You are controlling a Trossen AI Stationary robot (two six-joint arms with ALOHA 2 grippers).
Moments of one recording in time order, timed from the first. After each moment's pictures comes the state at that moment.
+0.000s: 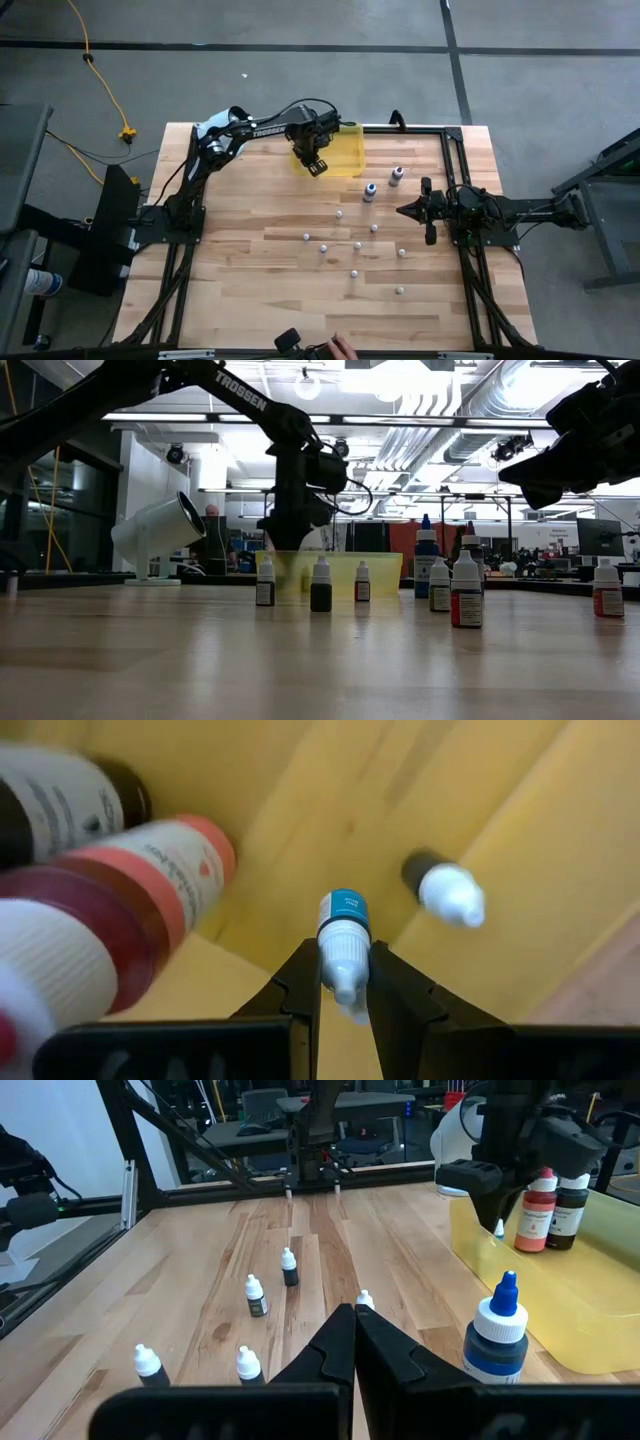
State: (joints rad) left arm 0.50 2.25 1.95 -1.19 -0.01 -0.06; right arm -0.03 0.17 0.01 0.03 0.01 0.10
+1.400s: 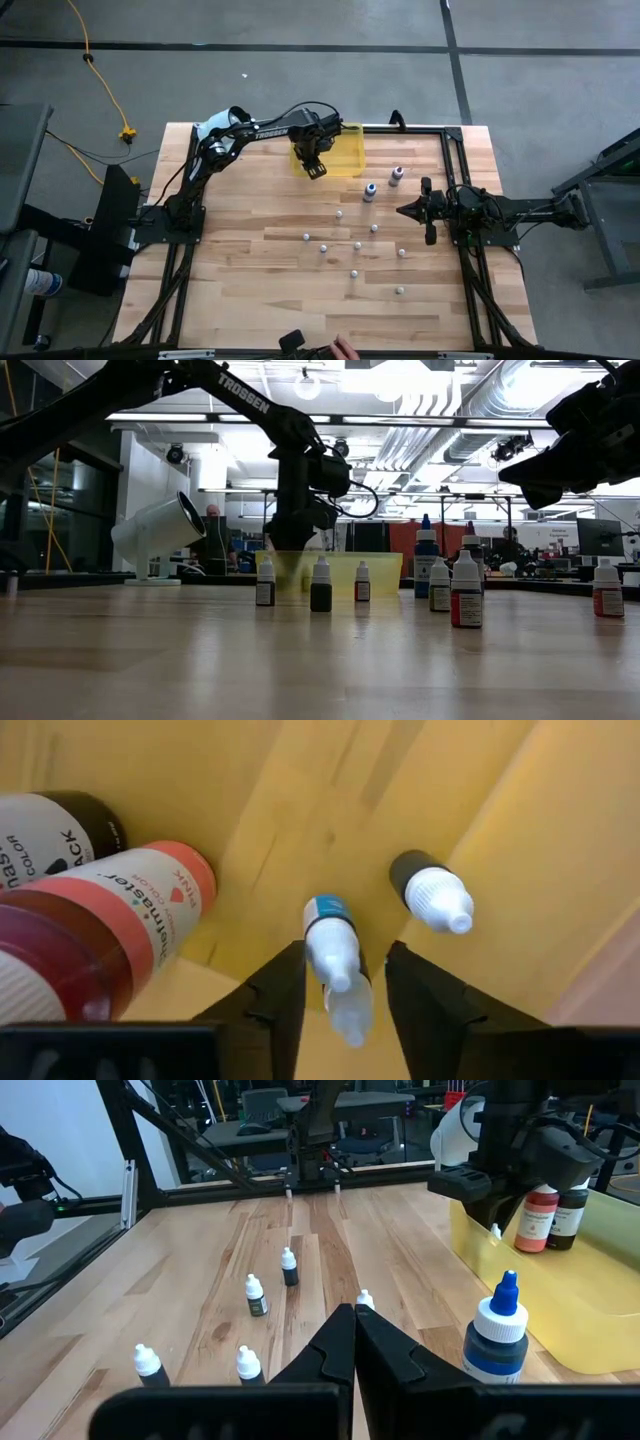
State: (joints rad) left arm 0.49 2.27 1.95 -1.19 -0.01 0.02; right arm -0.03 0.17 0.01 0.03 0.01 0.10
